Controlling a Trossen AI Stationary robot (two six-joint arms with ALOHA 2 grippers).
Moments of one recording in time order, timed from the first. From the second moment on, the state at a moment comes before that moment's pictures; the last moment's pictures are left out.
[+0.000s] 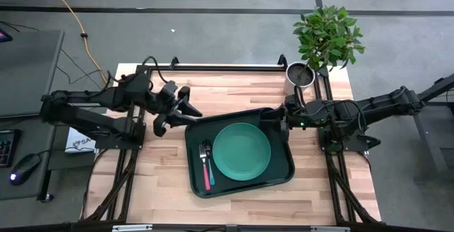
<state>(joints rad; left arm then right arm) 0.16 0.95 0.93 0.01 0.39 -0.45 0.20 0.95 0.82 -0.15 0.30 0.63</state>
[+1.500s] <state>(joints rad) 0.08 0.00 0.01 0.18 0.13 -0.47 0.20 0.88 0.82 -0.09 0.15 0.49</state>
